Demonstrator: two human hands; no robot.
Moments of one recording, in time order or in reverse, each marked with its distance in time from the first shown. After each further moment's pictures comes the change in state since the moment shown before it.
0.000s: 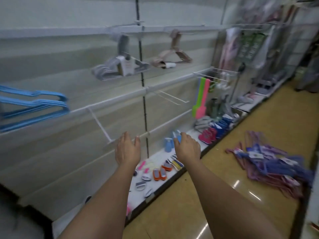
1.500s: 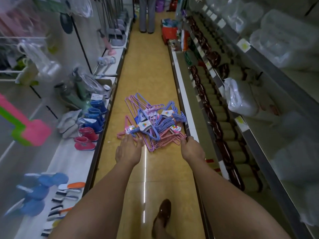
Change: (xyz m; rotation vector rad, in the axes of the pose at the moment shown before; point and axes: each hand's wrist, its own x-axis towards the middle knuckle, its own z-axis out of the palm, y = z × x) left_hand 0.015 0.476 0.565 0.102 -0.881 0.672; right_hand 0.230 0.580 -0.082 0.114 0.151 1.143
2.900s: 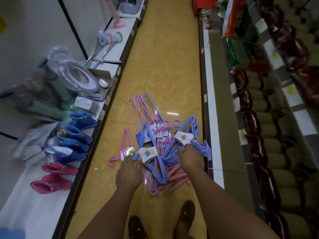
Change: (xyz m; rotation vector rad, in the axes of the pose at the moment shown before) left_hand 0.485 -0.005 0.176 -0.130 -0.083 -0.305; right_hand 0.521 -0.171 0.146 -0.193 -0.278 -0.105
